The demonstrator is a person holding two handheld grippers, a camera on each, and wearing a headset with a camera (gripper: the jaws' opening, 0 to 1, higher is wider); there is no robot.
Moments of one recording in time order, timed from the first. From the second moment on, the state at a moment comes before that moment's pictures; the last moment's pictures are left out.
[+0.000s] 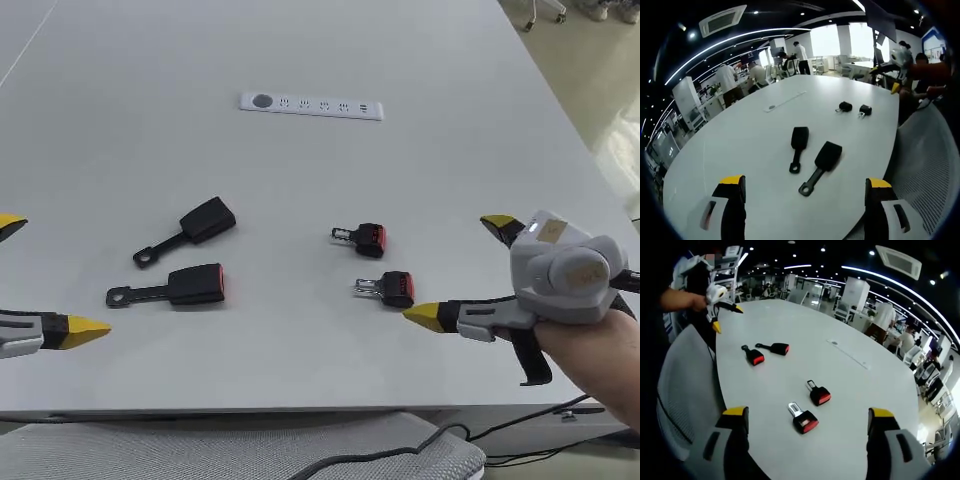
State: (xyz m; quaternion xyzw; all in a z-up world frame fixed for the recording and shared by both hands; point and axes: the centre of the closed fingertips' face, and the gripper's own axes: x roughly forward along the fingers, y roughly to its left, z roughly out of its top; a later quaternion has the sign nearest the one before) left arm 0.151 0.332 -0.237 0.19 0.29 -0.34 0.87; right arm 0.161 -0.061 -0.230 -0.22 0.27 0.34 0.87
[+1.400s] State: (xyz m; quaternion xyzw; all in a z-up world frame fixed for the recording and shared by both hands) left arm 0.150 0.328 -0.238 0.19 0.29 -0.35 0.87; right arm 0.160 -0.051 -0.231 -0.22 0.28 0.35 0.87
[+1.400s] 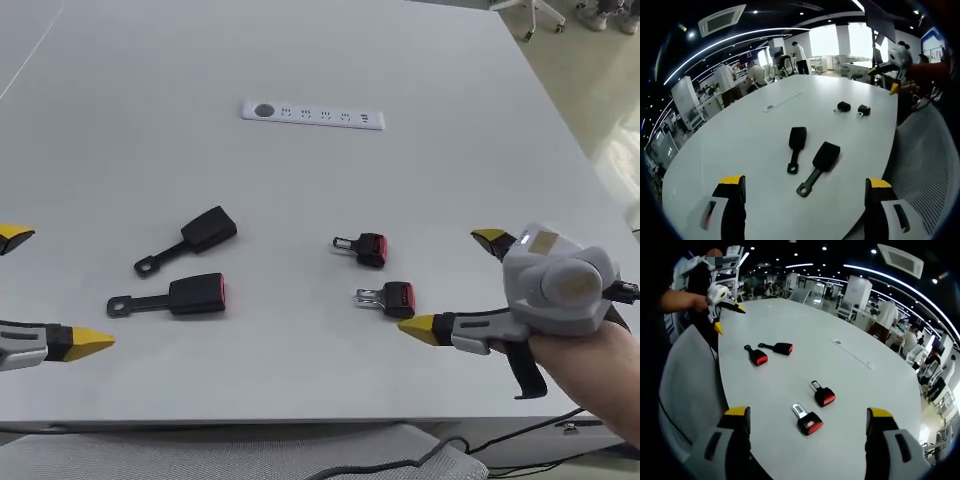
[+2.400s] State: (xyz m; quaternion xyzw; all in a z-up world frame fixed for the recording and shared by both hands) left arm 0.153 0.333 -0.242 0.22 0.30 -0.35 0.86; right arm 0.160 -0.059 -0.229 -0.26 0.28 0.35 0.86
